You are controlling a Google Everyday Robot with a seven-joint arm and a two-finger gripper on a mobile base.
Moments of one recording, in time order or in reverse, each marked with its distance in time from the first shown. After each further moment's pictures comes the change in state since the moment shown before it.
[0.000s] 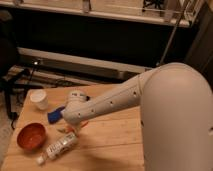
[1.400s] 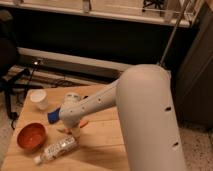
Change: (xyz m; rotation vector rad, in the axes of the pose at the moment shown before) arm 0.005 -0.023 0.051 0.148 -0.002 0.111
